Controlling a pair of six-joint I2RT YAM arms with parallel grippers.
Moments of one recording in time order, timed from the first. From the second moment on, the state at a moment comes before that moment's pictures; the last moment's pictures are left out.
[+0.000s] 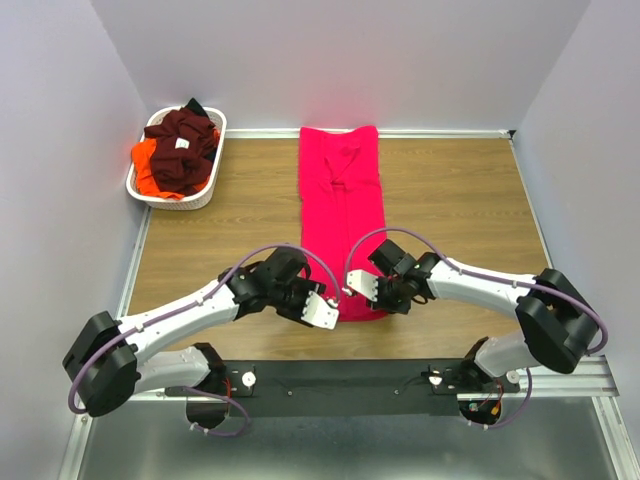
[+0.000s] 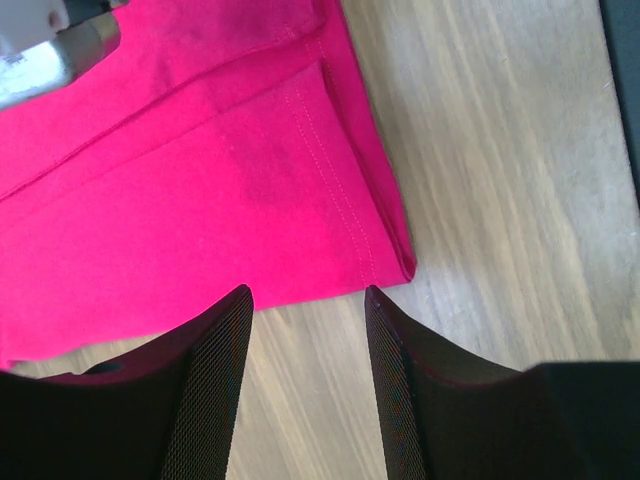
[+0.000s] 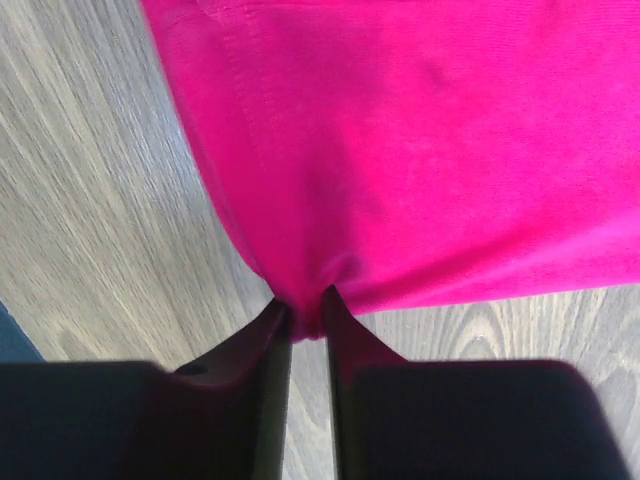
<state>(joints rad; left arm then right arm) -0.86 1.13 0.67 -0.49 0.35 1.04 0.80 1.44 0.74 -0.60 -0.14 -0.64</state>
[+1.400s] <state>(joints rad) -1.03 1.46 0.72 -0.36 0.24 0.90 0.80 1.43 0.73 -0.58 -0.14 -0.59</state>
